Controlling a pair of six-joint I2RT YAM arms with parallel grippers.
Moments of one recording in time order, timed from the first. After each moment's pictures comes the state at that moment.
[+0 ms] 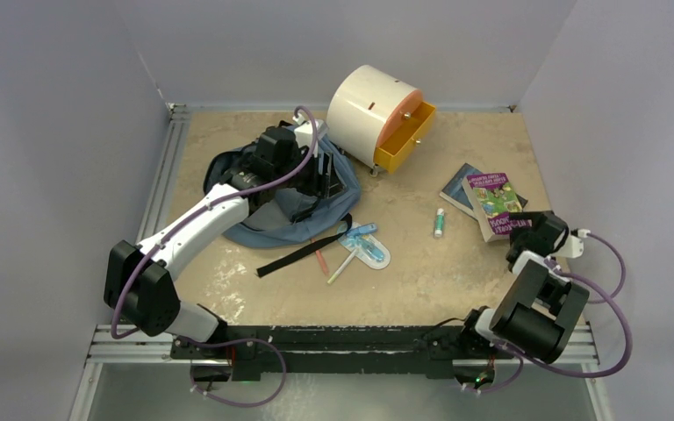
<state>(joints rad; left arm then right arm) -0.55 1.45 1.22 -0.30 0.34 -0.33 -0.59 1.29 0.42 0.19 0.06 1.00</state>
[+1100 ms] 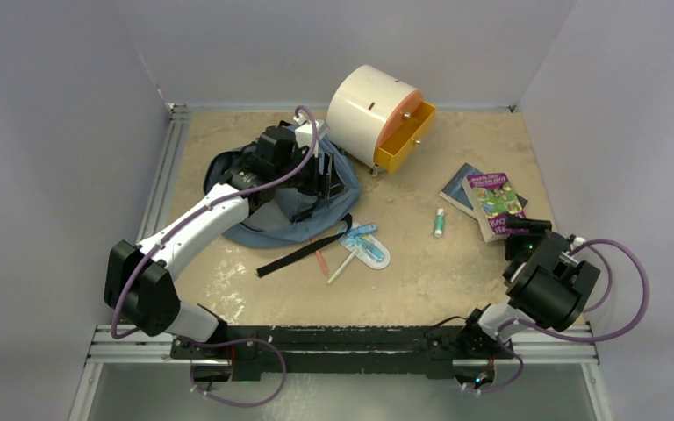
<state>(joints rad) -0.55 1.45 1.22 -0.29 0.36 -0.34 -0.73 1.49 0.26 0.76 -0.35 1.06</state>
